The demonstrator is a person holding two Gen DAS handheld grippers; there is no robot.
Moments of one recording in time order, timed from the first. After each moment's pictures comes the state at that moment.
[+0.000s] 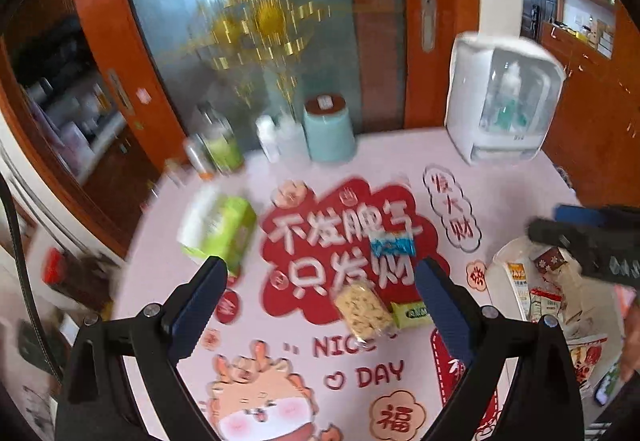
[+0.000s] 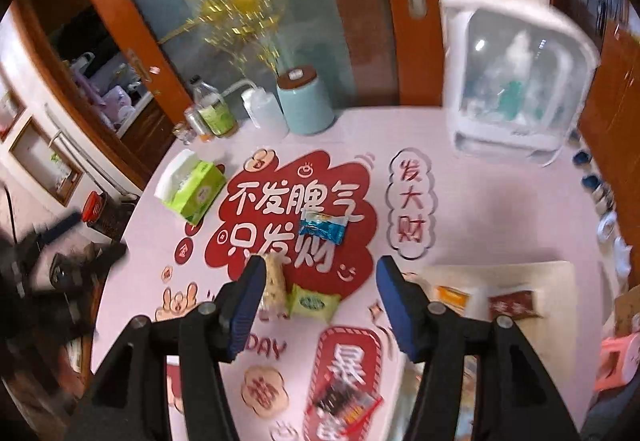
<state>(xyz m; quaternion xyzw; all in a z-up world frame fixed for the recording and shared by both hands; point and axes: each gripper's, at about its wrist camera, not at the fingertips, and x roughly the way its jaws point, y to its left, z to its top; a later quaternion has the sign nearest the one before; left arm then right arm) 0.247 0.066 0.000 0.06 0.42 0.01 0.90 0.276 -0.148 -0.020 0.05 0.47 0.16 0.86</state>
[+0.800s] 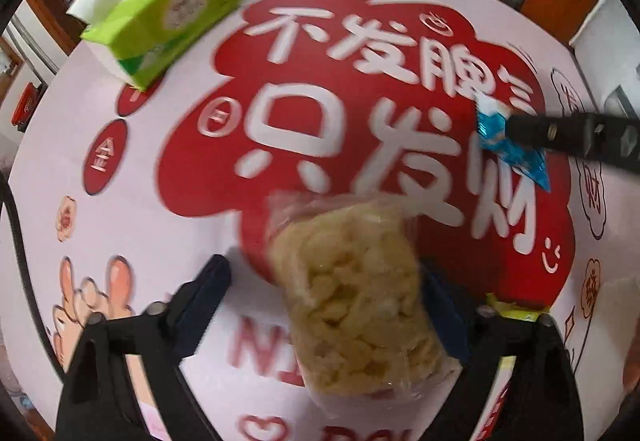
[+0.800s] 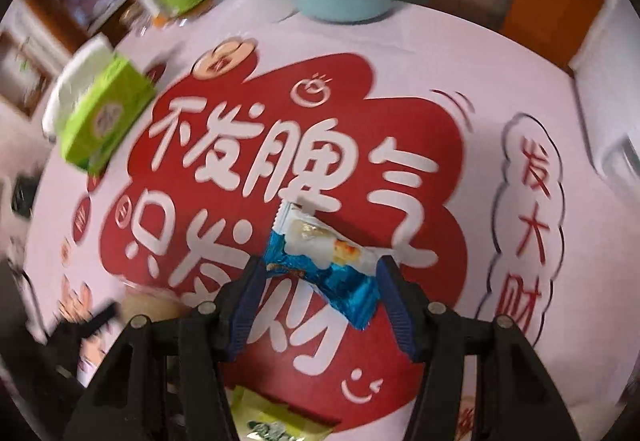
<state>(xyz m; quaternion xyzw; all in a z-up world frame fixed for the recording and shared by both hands) 0.313 0.091 -0.262 -0.10 0.58 0.12 0.80 0.426 -0.040 -0.212 -0.09 0.58 0.20 0.78</state>
